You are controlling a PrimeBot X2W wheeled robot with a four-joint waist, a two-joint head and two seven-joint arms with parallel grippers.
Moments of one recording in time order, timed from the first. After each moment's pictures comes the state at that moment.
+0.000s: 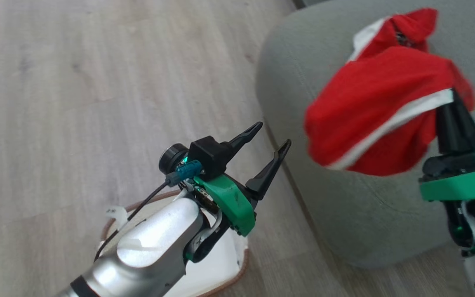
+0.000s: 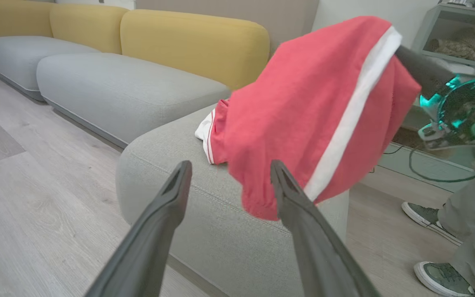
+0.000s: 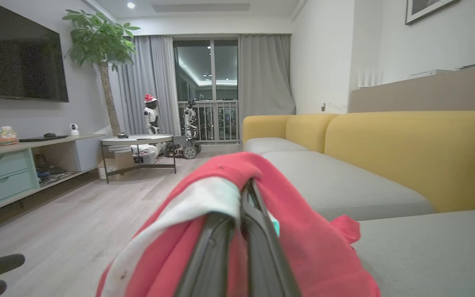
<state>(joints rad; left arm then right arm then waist) -0.62 0.19 -1.00 0.30 -0.69 0.05 -0.20 -0.22 -0.29 0.06 0.01 0.39 0.13 -0.26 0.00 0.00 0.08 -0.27</state>
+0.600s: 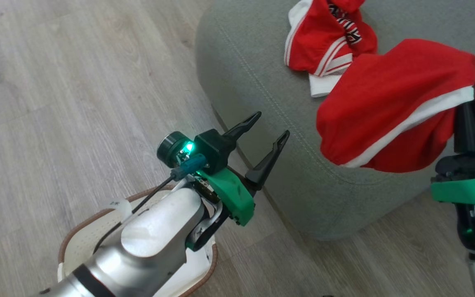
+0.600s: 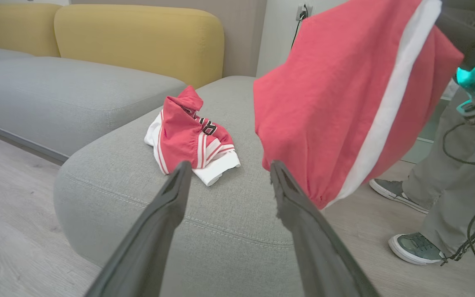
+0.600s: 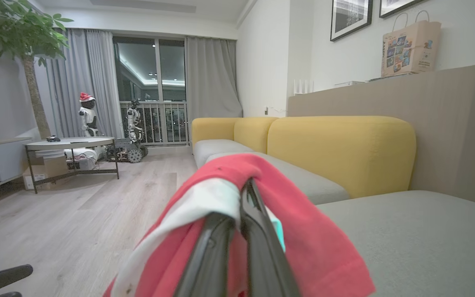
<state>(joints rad) -0.67 0.18 -1.02 0.37 -0.63 0.04 -0.24 -0.19 -0.27 -0.01 -0.08 0.38 0.13 -0.26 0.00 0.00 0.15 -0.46</state>
